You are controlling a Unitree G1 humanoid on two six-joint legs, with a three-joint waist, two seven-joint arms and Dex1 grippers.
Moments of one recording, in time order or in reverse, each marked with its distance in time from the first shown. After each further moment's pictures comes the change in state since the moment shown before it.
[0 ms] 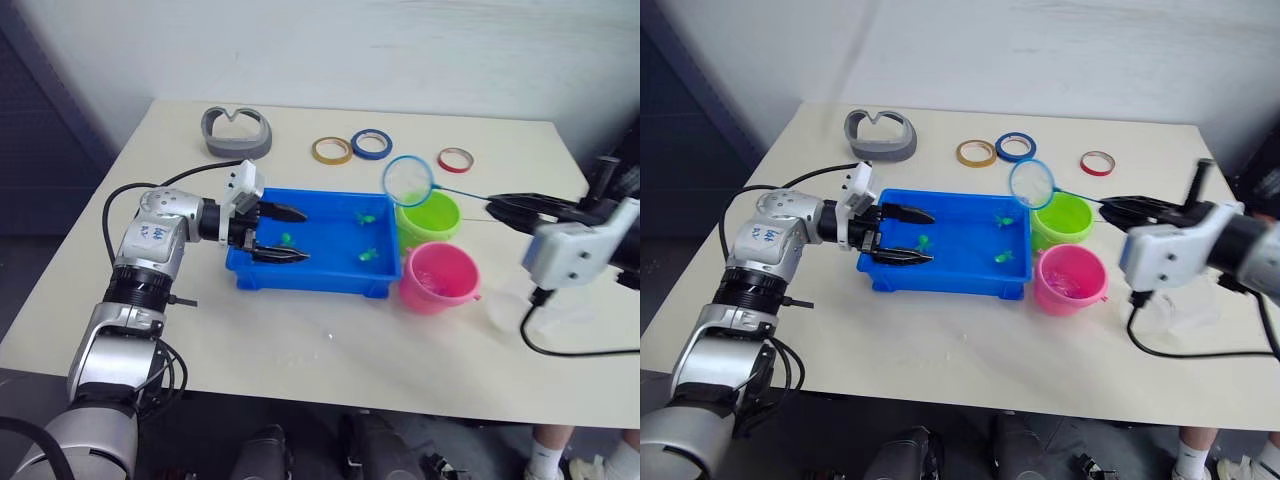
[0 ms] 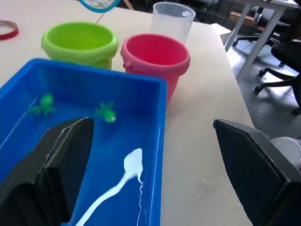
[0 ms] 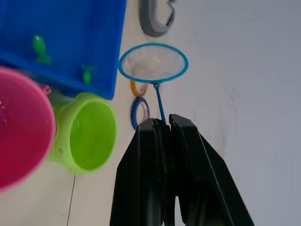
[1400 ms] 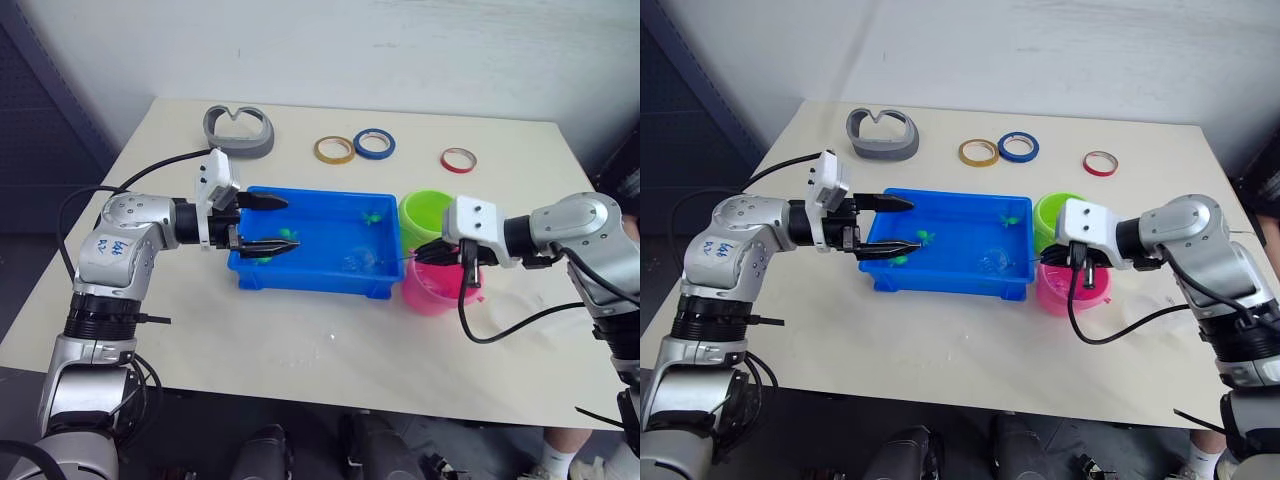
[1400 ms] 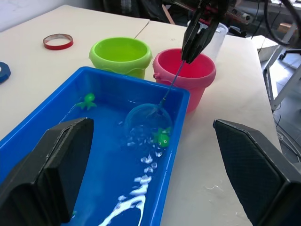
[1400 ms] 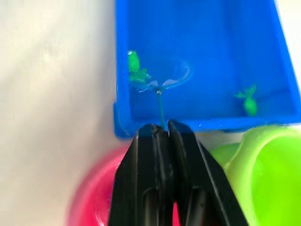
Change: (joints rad) left arm 0.122 0.066 0.074 -0.286 -0.099 0.170 0.183; right arm -0.232 0.178 0.256 0.119 0.295 0.871 0.370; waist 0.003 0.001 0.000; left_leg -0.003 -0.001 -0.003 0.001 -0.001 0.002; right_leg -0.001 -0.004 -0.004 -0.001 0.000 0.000
